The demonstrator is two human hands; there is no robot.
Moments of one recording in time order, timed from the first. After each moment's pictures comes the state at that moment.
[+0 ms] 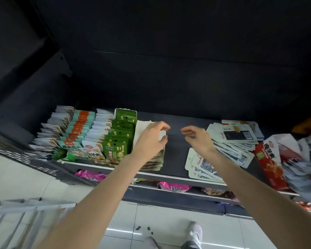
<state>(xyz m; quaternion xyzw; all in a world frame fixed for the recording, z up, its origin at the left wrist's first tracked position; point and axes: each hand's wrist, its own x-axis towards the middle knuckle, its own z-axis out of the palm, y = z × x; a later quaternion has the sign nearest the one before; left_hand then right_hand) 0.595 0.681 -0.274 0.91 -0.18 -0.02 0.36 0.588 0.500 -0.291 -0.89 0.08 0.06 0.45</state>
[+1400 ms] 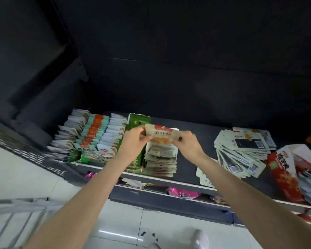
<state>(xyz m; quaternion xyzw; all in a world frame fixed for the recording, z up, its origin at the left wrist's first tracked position) 0.604 0.757 -0.261 0.91 -0.05 -0.05 0.40 0.599 0.570 -0.278 -0.91 -0.01 0.06 0.42</state>
